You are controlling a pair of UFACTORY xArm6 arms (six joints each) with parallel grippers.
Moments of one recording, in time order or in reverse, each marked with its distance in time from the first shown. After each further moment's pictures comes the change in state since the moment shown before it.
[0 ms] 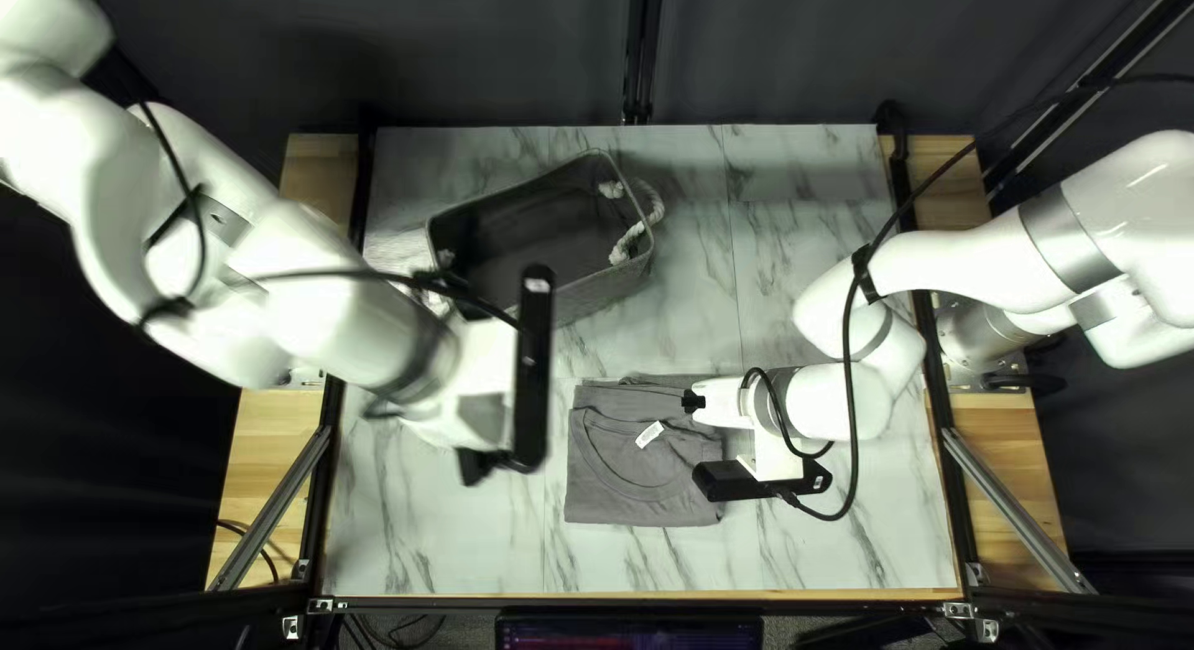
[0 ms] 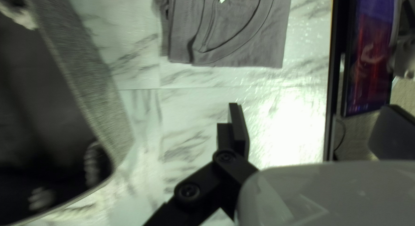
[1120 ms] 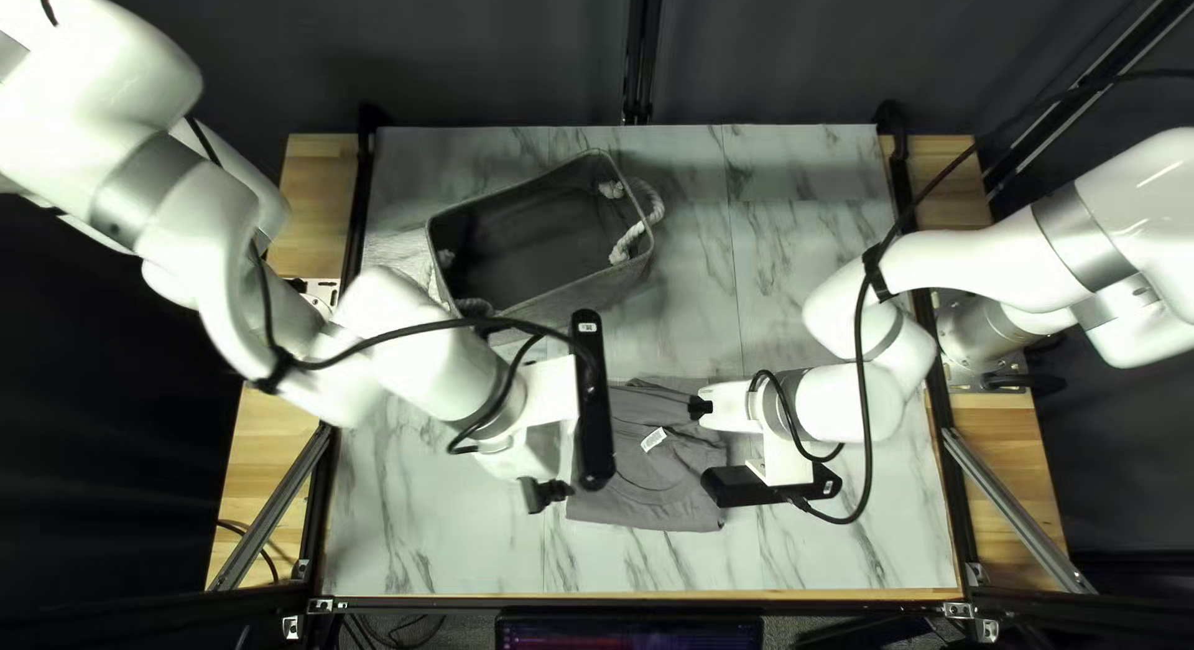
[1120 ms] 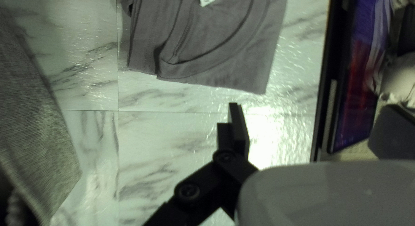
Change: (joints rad) left arm 0.046 0.199 0.045 -0.119 -0.303 0.007; right arm 0.022 -0.040 0.023 0.037 -0.004 -0.018
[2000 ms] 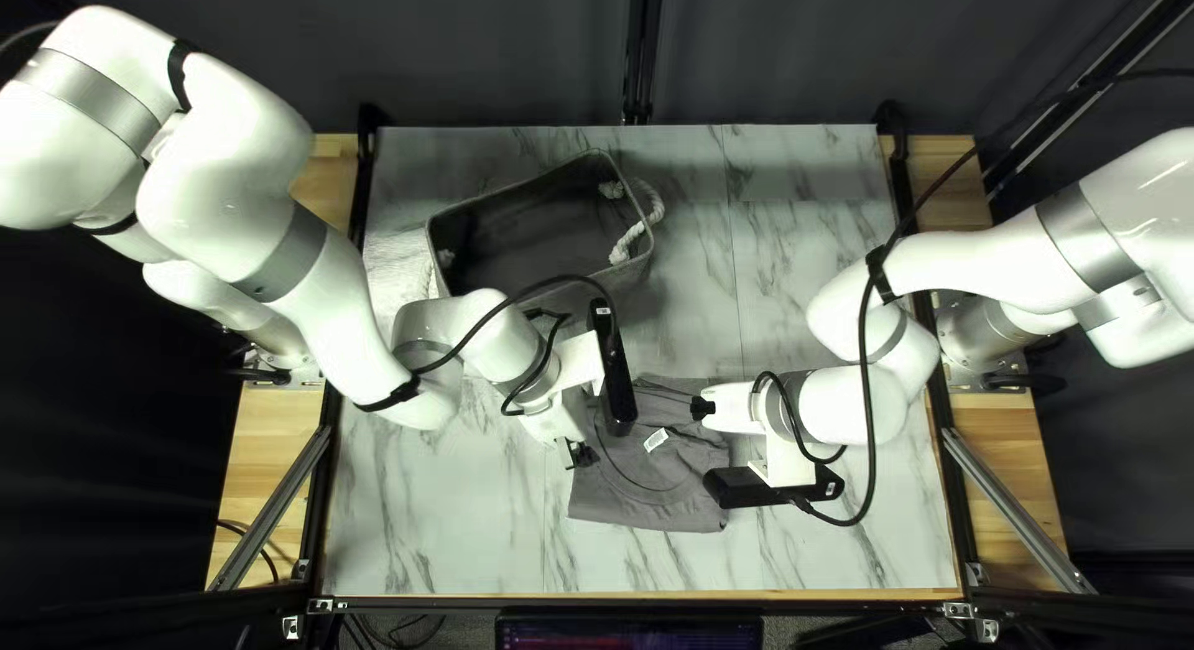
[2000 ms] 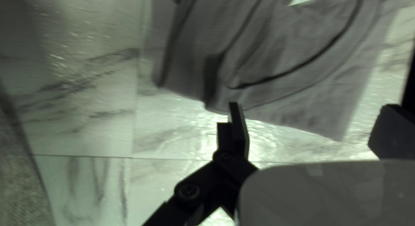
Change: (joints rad) left arm 0.072 0.244 0.114 -0.526 -0.351 0.536; right arm -0.002 0.004 0.005 -0.003 -0.002 0.006
